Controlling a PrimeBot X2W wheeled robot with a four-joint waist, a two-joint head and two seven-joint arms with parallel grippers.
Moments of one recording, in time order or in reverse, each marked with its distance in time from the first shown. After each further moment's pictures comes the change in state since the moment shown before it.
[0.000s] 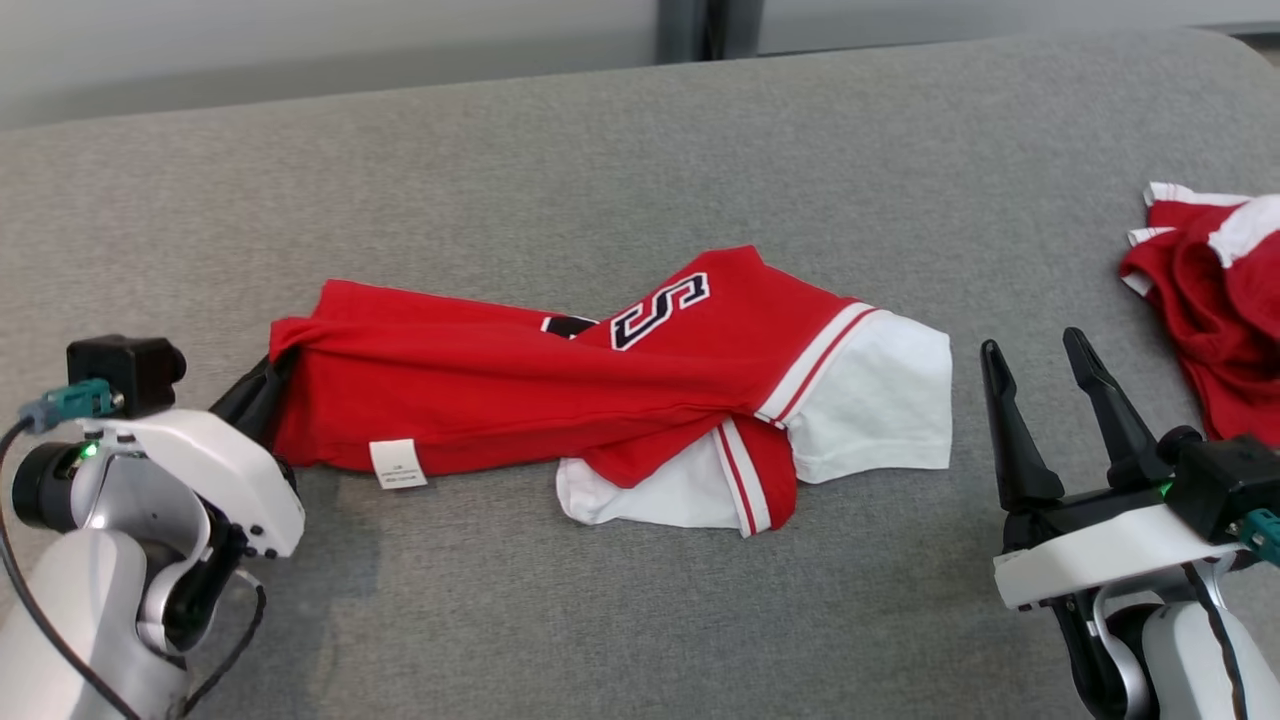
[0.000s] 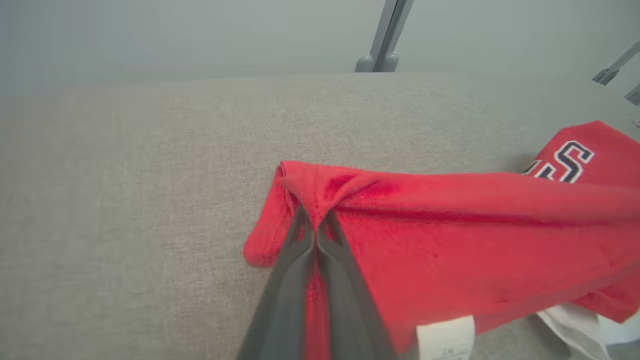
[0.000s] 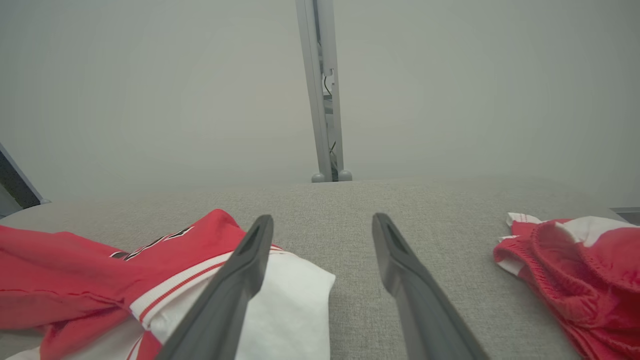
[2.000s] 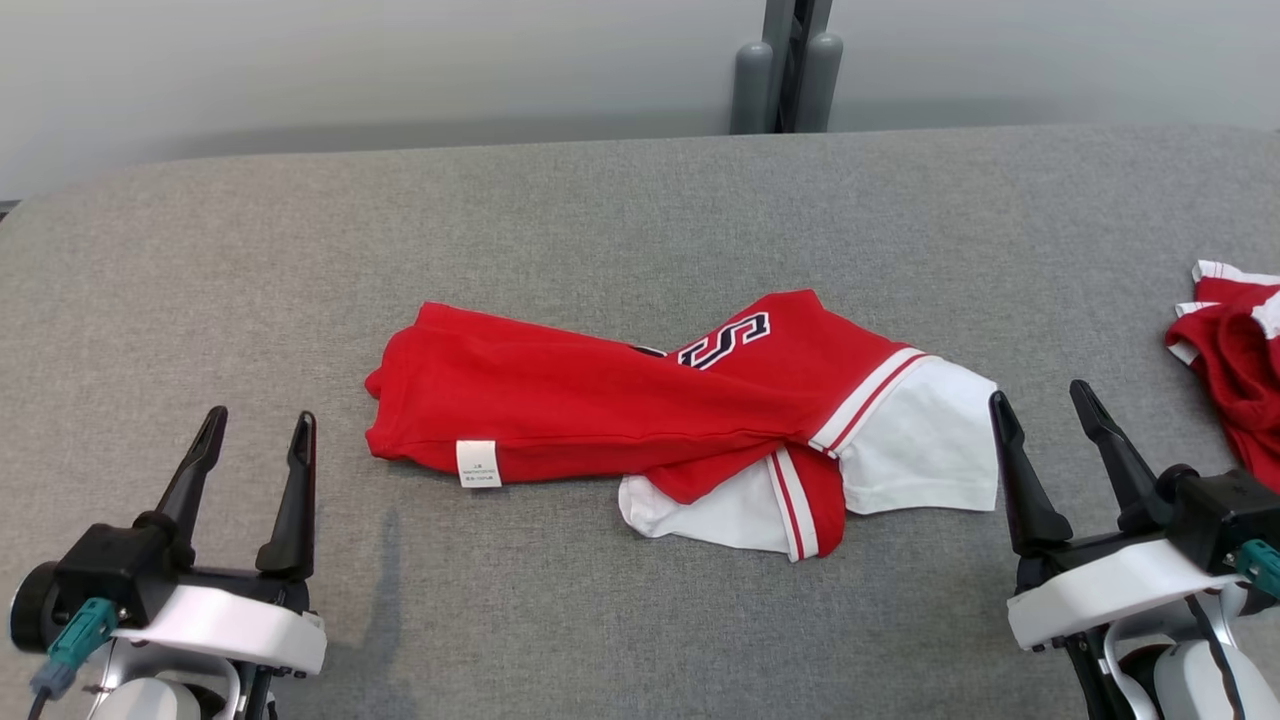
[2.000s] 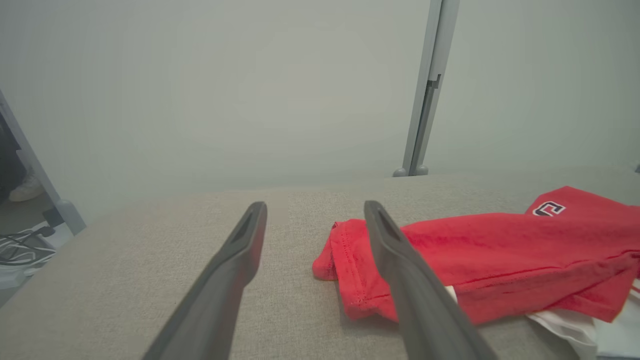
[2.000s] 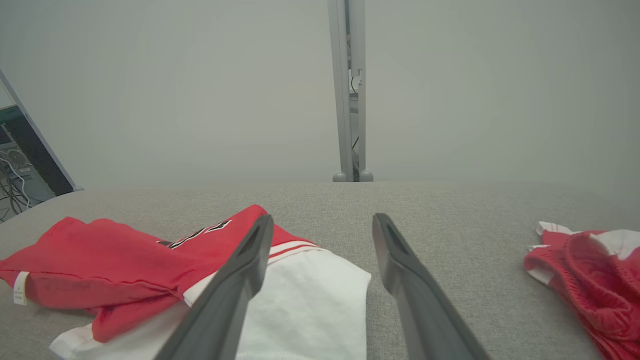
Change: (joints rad) left arm 0.244 -0.115 0.116 -0.086 0.254 0.014 -0.461; right arm 0.053 -0.022 -0.004 0.030 0.001 0.000 0.015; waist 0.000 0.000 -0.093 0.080
